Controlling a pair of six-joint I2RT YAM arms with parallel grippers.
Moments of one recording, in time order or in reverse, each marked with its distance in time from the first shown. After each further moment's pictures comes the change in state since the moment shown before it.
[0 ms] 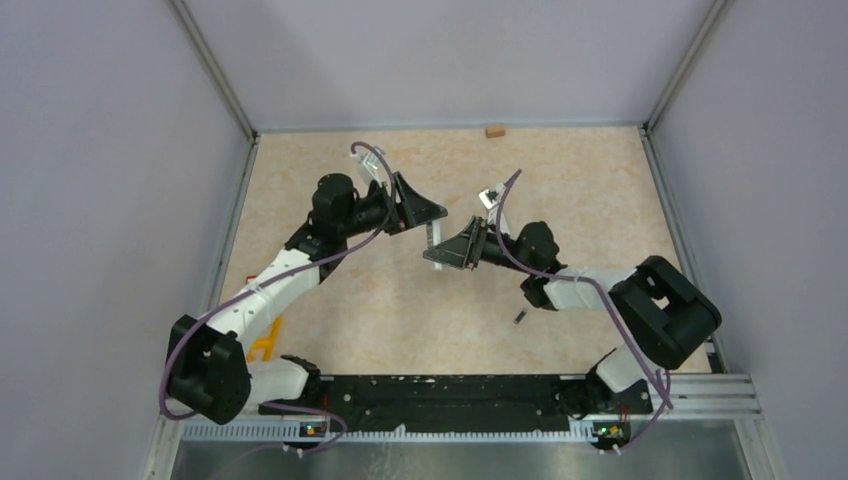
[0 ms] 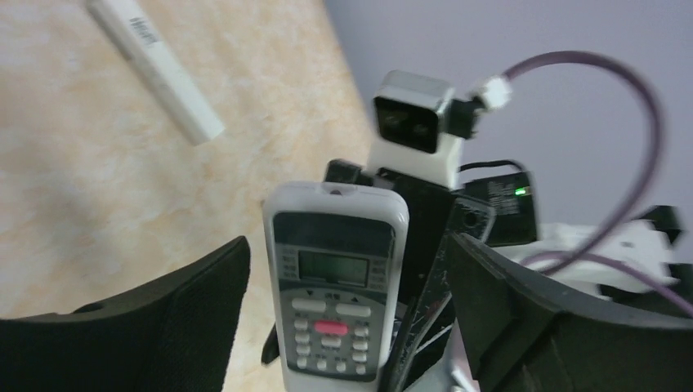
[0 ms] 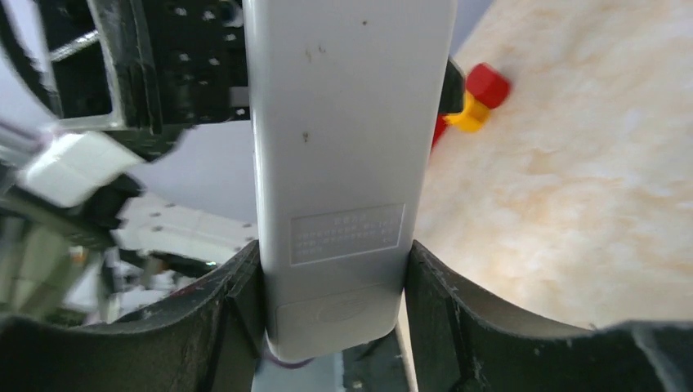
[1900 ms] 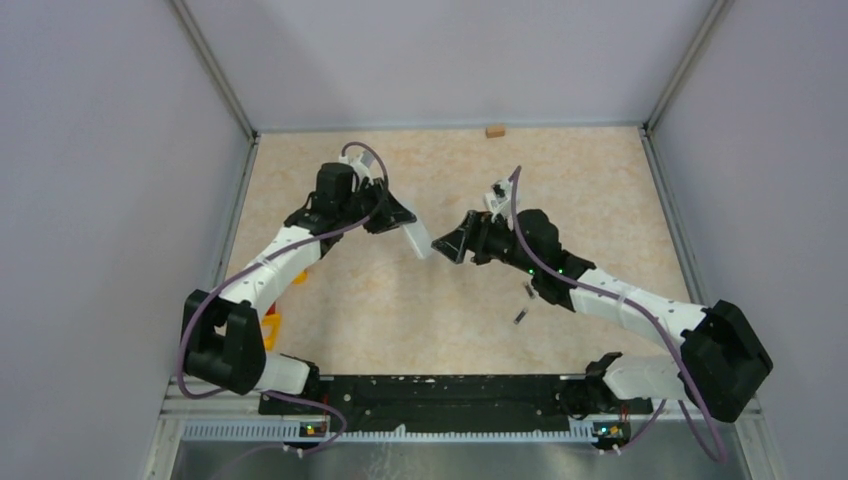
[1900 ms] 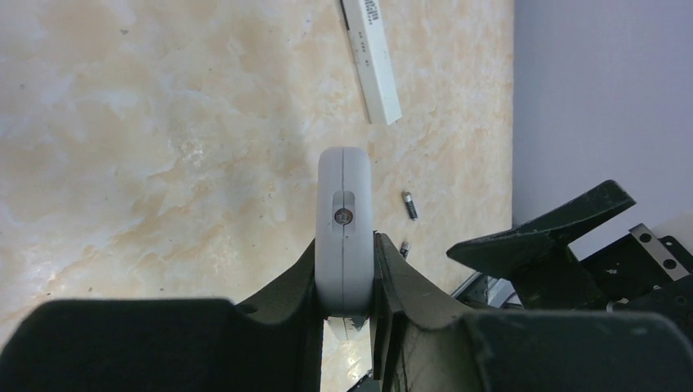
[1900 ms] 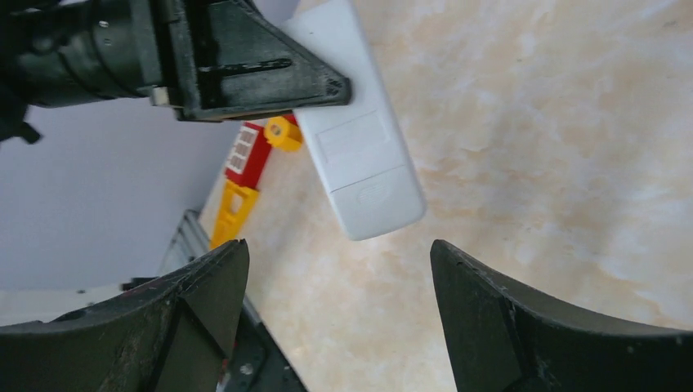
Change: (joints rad) left arm 0.104 0.140 0.136 -0.426 -0.164 0.197; right arm 0.073 -0.316 0.177 -0.978 0.483 -0.494
